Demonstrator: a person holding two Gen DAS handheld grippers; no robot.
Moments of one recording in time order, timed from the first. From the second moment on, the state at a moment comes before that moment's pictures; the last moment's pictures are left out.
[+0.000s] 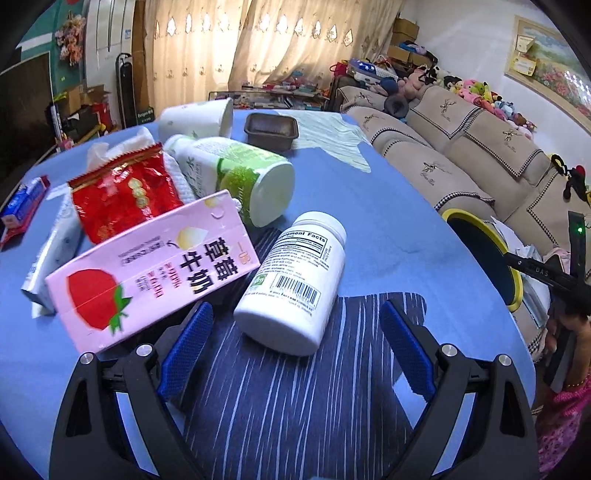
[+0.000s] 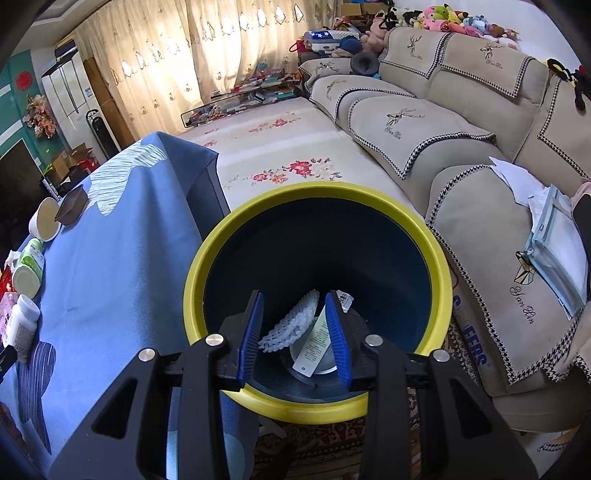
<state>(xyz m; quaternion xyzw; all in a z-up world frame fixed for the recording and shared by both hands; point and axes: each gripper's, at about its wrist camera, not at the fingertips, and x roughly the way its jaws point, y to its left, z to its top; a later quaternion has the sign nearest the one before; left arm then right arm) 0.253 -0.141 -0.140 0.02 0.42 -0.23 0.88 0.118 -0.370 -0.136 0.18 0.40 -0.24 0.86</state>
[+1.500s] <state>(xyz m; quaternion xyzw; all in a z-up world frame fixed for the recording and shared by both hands) 0.223 -0.298 -0.091 0.09 0.38 -0.38 0.84 0.062 -0.413 -0.125 0.22 0.37 -0.27 0.86</state>
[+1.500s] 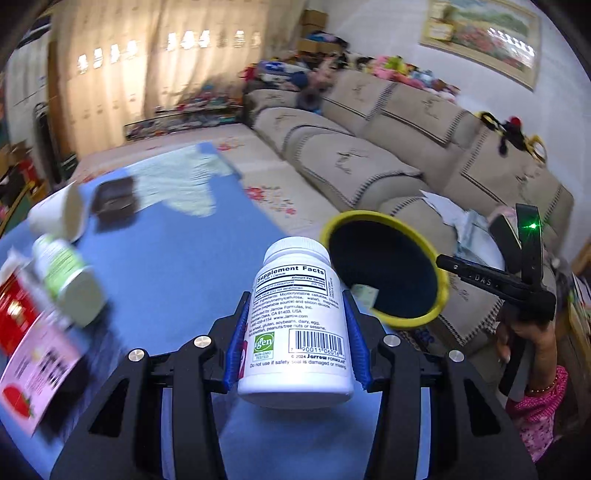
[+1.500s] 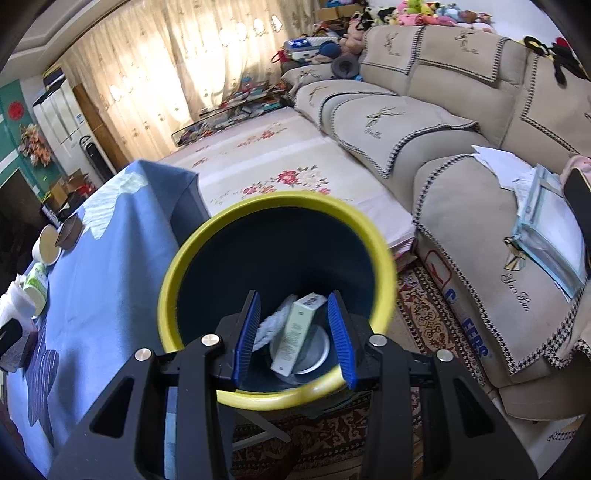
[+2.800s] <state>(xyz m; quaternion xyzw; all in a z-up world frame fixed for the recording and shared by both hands) 0.214 -0.320 -0.066 0.06 0.37 -0.36 0.86 0.045 -0.425 -0.125 0.23 0.37 -0.27 0.86</state>
